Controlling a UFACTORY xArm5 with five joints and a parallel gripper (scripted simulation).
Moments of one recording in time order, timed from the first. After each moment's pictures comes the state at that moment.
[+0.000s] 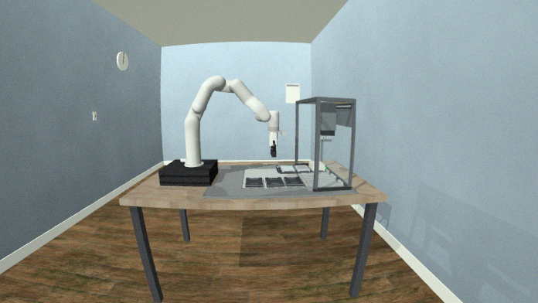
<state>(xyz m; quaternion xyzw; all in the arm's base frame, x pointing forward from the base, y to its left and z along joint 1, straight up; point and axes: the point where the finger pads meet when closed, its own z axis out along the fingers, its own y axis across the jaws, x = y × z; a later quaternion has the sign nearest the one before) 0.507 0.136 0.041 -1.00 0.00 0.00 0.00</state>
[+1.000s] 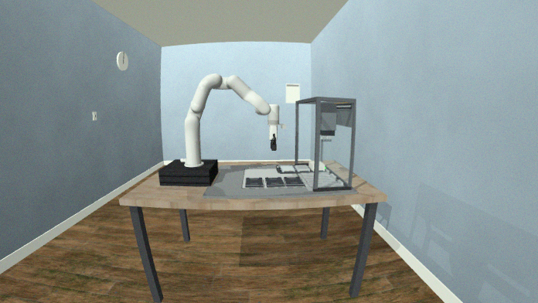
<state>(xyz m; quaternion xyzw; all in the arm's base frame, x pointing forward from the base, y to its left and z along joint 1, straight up) 0.507 0.136 0.084 -1.00 0.00 0.00 0.00</state>
